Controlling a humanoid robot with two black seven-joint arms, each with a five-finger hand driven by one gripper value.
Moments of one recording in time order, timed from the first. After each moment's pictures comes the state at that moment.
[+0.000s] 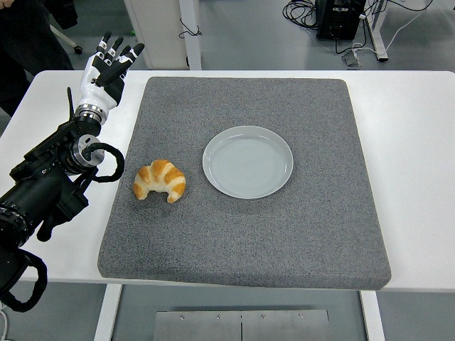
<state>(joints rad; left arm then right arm) -0.96 0.10 -0.73 -0.38 0.05 -0.13 -0.41 -0.10 0.00 0.00 0.15 -0.11 0.03 0.41</state>
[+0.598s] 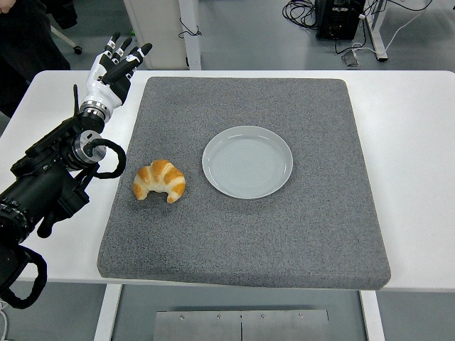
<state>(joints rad) -0.97 0.10 -0.71 -0.38 0.06 -0.13 -0.31 -0.10 0.00 0.00 0.15 -0.11 0.02 0.41</state>
